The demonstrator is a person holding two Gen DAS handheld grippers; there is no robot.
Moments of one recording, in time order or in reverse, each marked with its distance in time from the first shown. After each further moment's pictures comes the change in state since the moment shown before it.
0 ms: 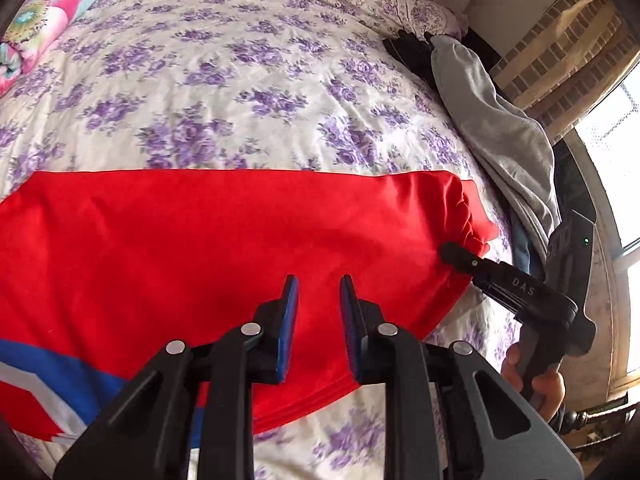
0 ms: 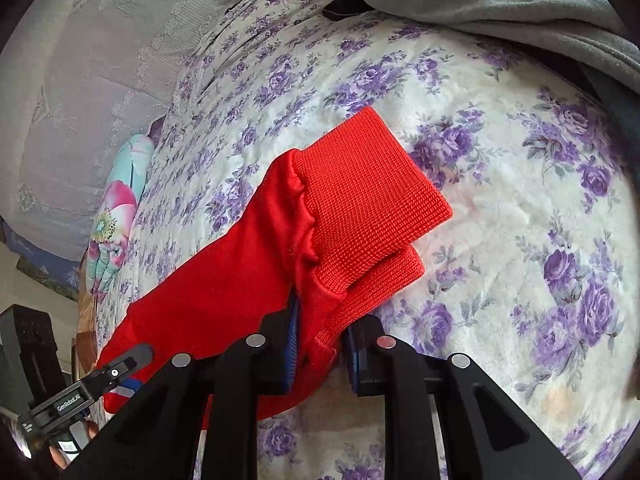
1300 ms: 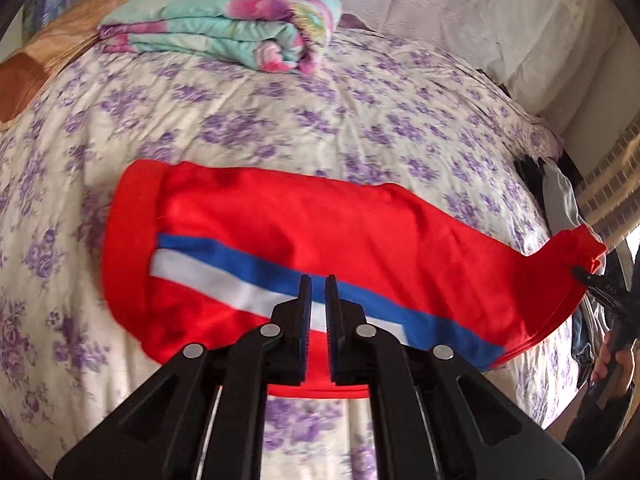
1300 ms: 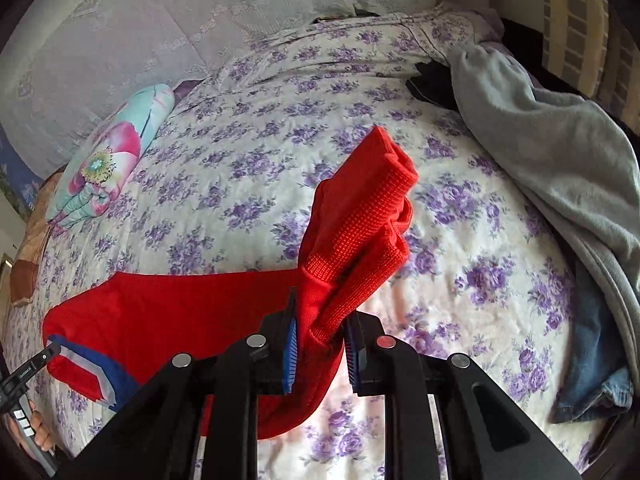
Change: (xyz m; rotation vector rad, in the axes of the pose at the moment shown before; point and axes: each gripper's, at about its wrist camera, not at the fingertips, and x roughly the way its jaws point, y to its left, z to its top) left arm -0.167 0.232 -0.086 -0.312 -0.277 0.238; right arm -0.031 0.149 0.005 -0.392 -0.087 -0.242
